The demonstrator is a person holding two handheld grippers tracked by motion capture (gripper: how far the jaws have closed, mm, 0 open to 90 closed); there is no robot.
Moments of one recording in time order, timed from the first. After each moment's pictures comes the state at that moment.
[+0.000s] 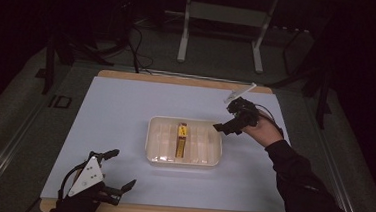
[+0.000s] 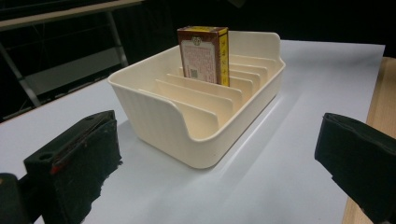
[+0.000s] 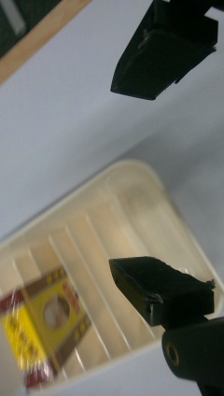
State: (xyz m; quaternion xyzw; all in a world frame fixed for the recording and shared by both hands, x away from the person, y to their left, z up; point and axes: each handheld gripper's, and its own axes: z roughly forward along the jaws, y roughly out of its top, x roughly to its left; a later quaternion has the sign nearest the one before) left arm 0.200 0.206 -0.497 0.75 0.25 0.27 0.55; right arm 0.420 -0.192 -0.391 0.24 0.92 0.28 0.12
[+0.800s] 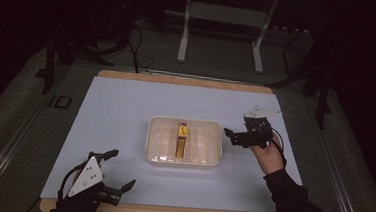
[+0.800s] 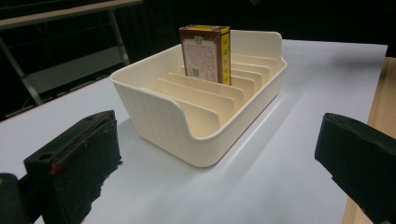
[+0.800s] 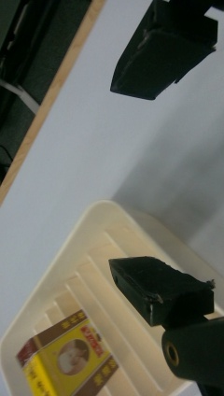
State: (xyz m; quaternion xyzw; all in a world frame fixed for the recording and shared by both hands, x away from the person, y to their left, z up) left arm 0.199 0.206 -0.497 0.75 0.25 0.27 0.55; right arm 0.367 -0.234 -0.418 0.36 0.83 0.37 0.22
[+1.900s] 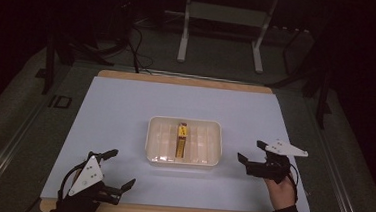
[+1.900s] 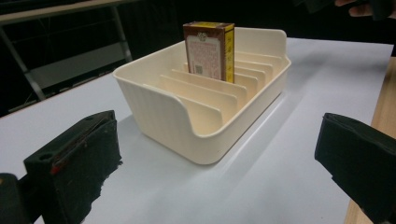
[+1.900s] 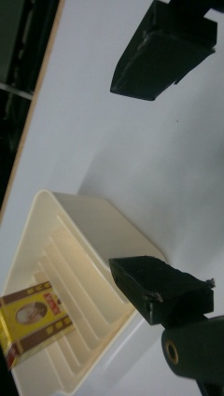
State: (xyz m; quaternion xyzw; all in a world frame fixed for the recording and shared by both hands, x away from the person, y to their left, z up) left arm 0.200 0.206 -0.497 0.75 0.26 0.27 0.54; right arm 0.292 -0.284 -0.452 0.38 0.78 0.45 0.22
